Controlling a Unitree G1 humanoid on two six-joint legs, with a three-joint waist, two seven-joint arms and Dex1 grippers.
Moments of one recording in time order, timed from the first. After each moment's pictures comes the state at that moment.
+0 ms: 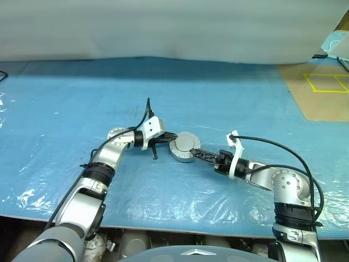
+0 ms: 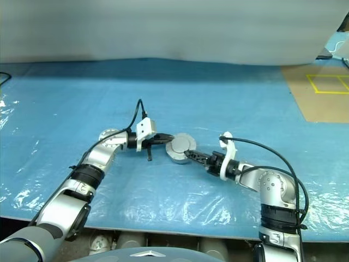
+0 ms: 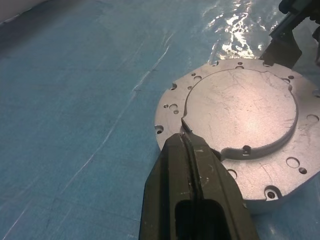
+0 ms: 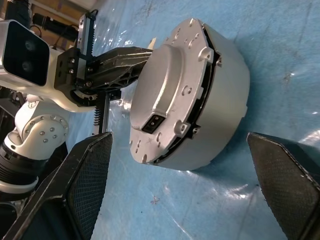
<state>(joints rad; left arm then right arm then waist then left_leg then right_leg) -0.64 0.30 -0.22 0.62 -0.07 -0.22 -1.09 -0.23 -0.25 -0.27 -0.15 0.83 1.28 0.50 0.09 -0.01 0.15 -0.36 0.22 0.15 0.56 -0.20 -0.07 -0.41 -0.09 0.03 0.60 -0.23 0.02</state>
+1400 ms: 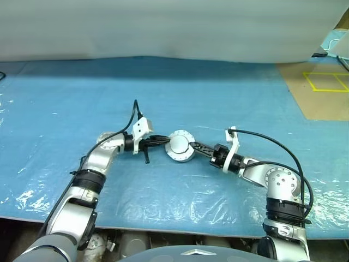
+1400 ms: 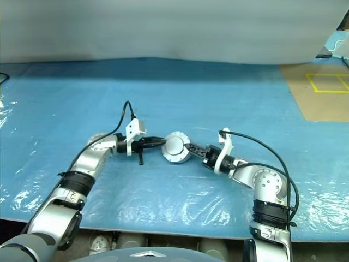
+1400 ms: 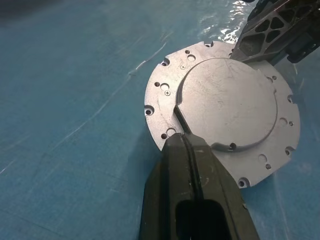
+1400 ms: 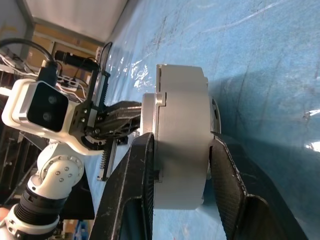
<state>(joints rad) -0.53 0.37 -0.15 0.44 -0.22 0.03 -1.17 -0.28 -0.16 -0.33 -0.07 0.91 1.25 0.41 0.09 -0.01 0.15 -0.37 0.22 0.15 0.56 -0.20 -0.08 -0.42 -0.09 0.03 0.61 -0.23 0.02</state>
